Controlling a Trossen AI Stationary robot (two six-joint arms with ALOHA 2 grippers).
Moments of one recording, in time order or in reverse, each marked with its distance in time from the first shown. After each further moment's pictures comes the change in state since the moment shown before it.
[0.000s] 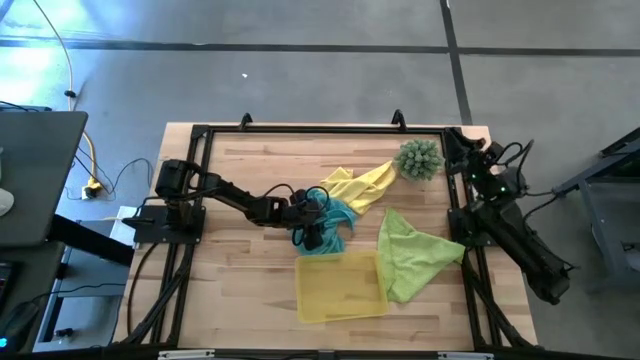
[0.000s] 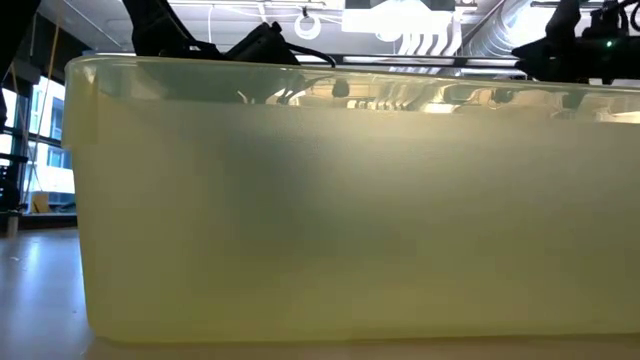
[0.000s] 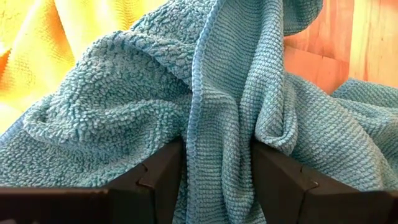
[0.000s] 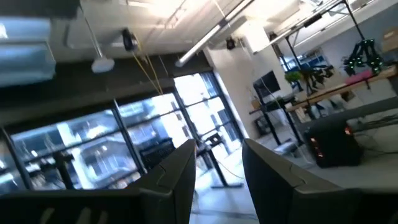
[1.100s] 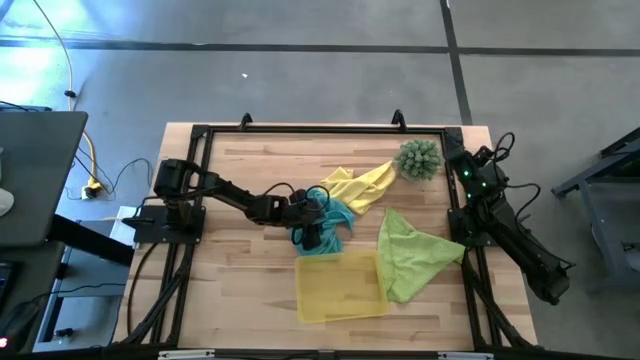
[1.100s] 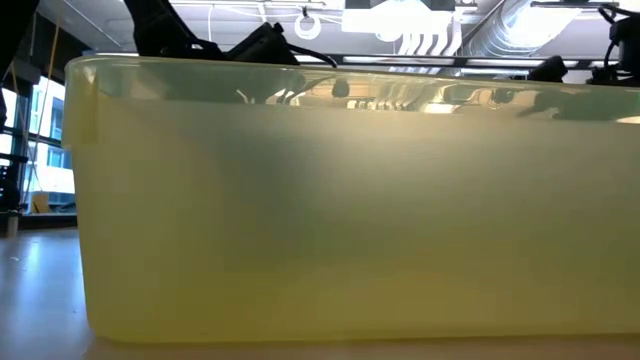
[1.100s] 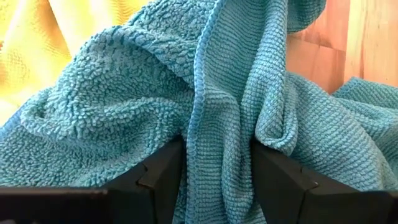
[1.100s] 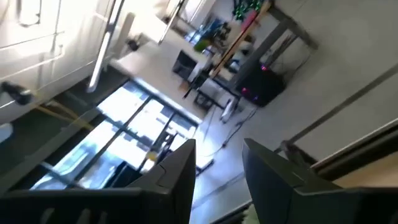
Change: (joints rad) left arm 0.000 -0.005 0.003 -0.059 0.039 0.002; right arm 0.000 -0.001 -0.122 -0.170 0.311 0.471
